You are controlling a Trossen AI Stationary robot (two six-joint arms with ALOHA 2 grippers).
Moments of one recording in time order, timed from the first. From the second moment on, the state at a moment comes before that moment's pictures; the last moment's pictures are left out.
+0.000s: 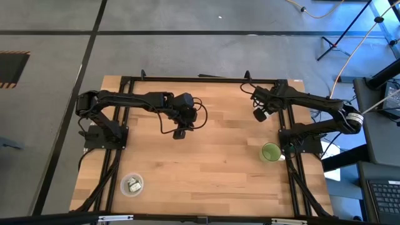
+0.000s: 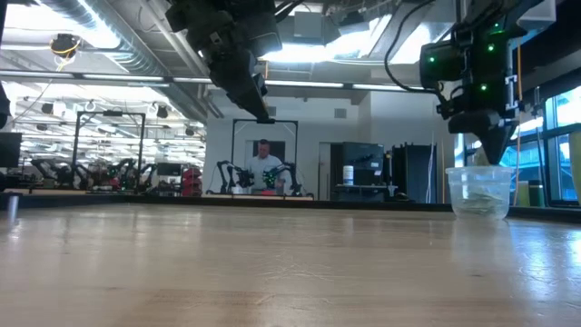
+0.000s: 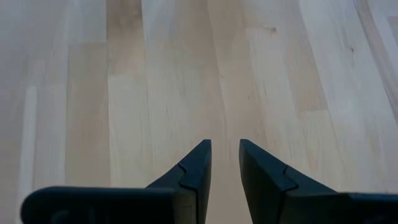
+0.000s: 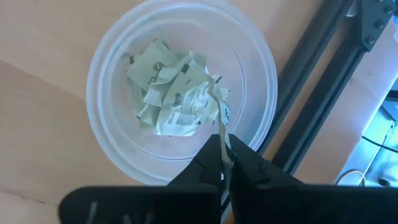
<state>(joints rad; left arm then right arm) 0.18 1.57 1.18 -0.58 0.27 0.19 -0.54 1.22 0.83 -1.16 0.37 0.44</state>
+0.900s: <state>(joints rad) 0.25 1.46 1.17 -0.46 0.58 0.12 -0.44 1.11 0.91 -0.97 0.37 0.41</state>
